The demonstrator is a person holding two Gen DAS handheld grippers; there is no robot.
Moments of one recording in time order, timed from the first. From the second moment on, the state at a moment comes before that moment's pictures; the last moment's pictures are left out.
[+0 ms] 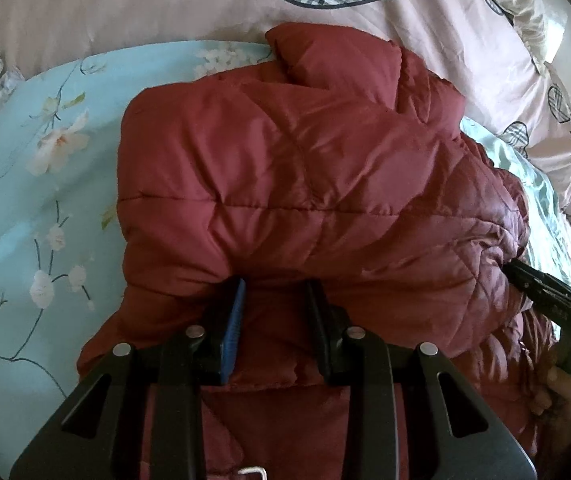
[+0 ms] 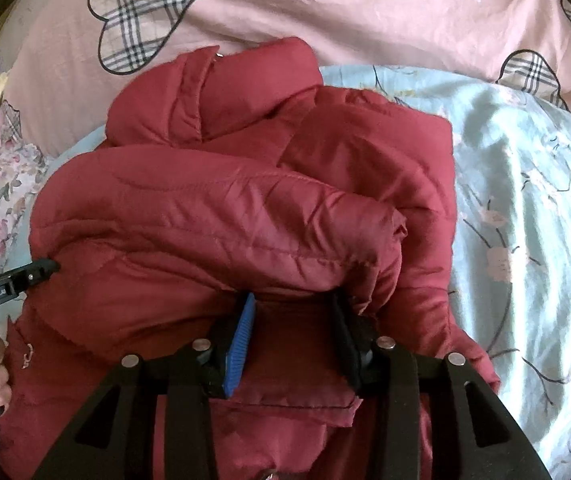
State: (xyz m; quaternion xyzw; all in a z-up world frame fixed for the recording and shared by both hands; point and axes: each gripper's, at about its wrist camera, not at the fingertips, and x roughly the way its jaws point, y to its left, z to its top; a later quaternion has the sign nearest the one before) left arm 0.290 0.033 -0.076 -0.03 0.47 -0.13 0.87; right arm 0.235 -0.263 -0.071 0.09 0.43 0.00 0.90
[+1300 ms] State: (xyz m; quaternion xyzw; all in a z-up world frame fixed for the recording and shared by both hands) left arm 0.097 0.137 -0.064 -0.11 0.50 -0.11 0.85; right arm 0.015 -0.309 -0.036 0.18 0.42 -0.03 0.89
